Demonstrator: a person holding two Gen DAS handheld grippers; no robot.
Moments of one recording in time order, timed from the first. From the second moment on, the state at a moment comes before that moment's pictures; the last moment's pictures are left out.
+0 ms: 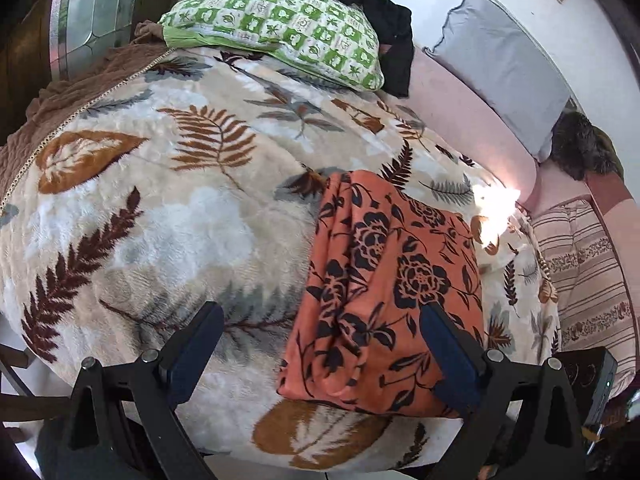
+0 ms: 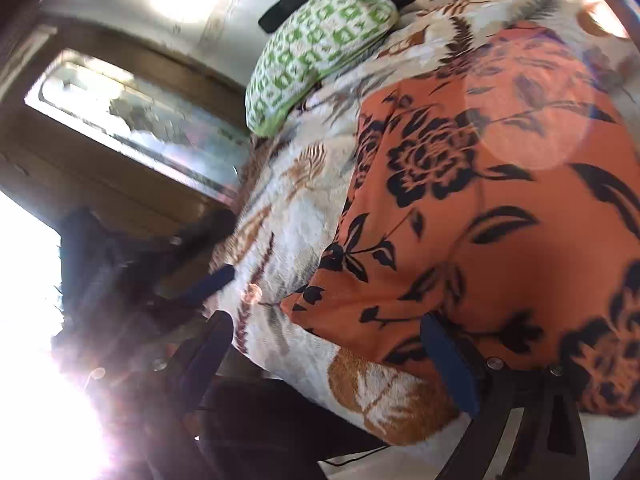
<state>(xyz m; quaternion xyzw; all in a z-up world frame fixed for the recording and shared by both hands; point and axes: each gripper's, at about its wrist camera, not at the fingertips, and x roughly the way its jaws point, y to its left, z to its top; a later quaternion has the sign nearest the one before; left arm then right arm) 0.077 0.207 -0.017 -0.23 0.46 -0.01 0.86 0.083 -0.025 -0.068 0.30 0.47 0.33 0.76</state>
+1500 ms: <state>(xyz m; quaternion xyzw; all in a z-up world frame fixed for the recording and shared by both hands) 0.207 0.160 -0.045 -0.16 0.54 -0.02 0.83 0.102 -0.116 -0.085 0.36 0.45 0.29 0.76</state>
